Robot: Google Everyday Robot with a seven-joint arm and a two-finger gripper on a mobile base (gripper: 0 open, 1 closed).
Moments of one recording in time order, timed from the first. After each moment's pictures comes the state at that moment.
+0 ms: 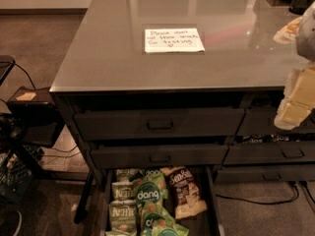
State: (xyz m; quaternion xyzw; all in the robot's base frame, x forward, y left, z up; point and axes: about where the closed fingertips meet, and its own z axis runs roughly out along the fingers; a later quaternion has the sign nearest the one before) arm 0.438 -0.217 0.976 -0.60 0.78 -0.03 0.16
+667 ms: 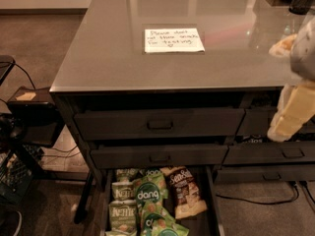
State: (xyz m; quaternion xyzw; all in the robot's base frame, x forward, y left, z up) arm 0.436 -0.215 0.950 -0.60 0.78 -0.02 0.17
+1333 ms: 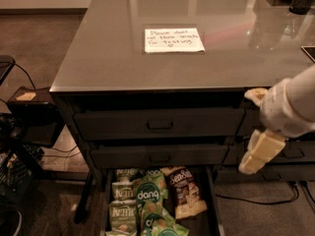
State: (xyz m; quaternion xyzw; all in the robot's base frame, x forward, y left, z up) arm 0.435 -0.202 0.838 -0.60 0.78 0.03 0.21
